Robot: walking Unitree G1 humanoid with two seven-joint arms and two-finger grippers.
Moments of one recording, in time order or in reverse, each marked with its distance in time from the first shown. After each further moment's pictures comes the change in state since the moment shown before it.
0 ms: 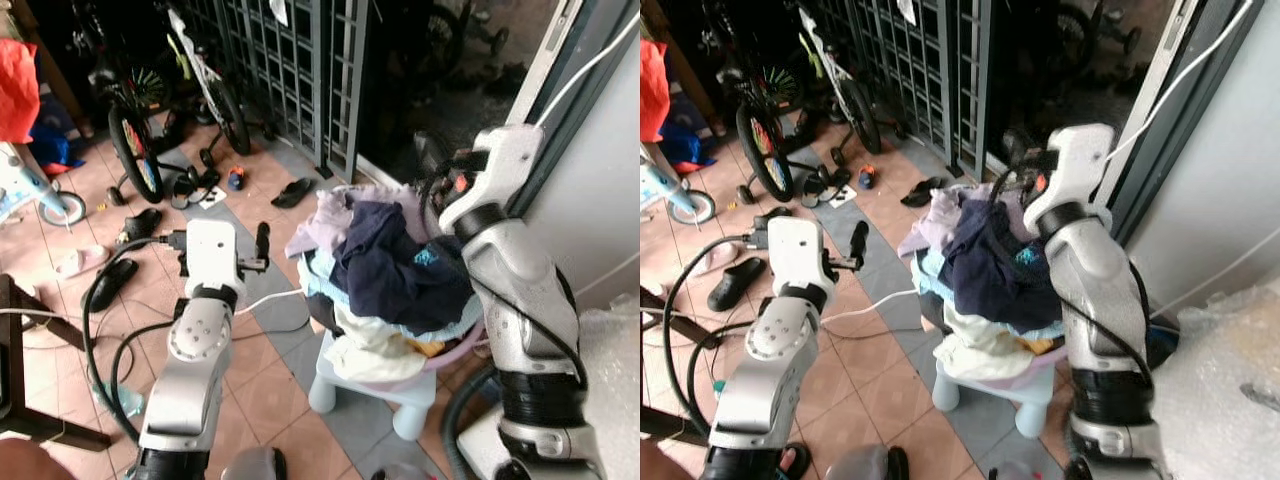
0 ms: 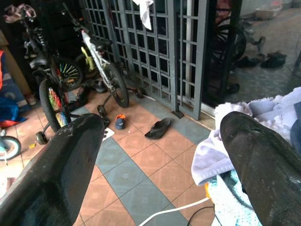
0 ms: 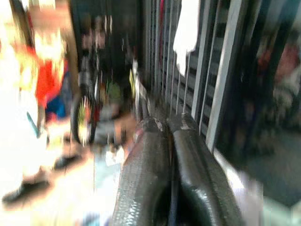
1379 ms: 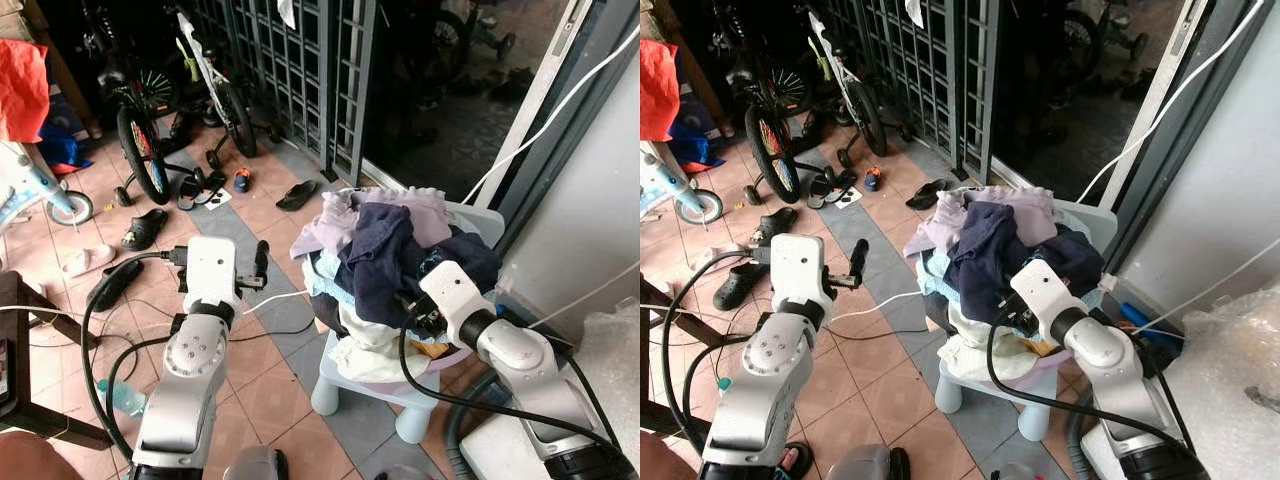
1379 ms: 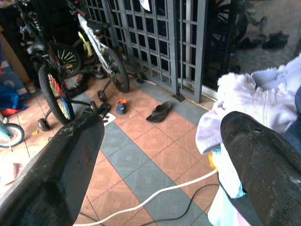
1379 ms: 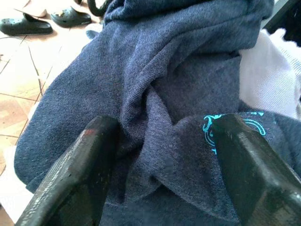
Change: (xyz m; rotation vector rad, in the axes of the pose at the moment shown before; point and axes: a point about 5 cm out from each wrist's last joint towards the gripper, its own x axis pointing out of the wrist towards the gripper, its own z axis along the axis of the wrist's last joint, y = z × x) left arm -0.016 0.003 -0.022 0.024 0.083 -0.032; right arm -0.044 -0.006 -0.076 -0.359 0.403 0.167
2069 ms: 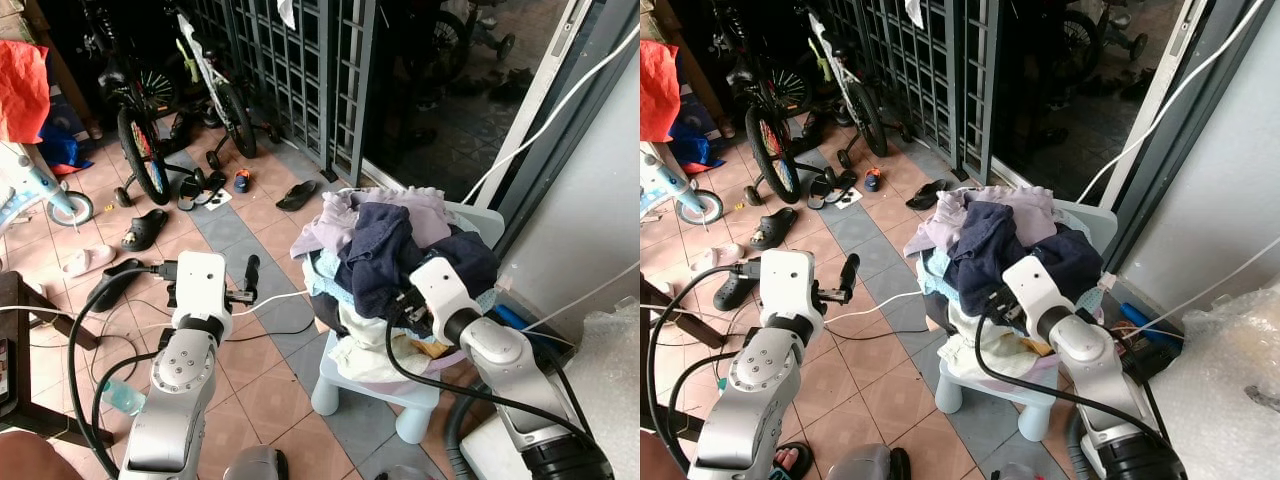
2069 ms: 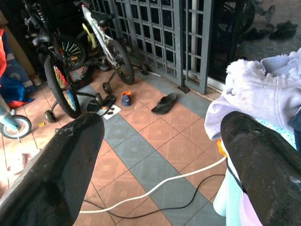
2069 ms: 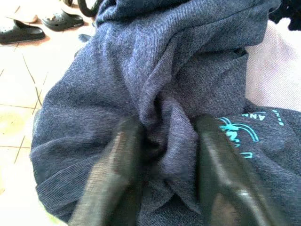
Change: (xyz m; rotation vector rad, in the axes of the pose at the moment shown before) left arm -0.009 0.010 -0.006 0.009 0.027 0.016; right arm 0.014 0.005 0.002 0.056 0.019 -0.037
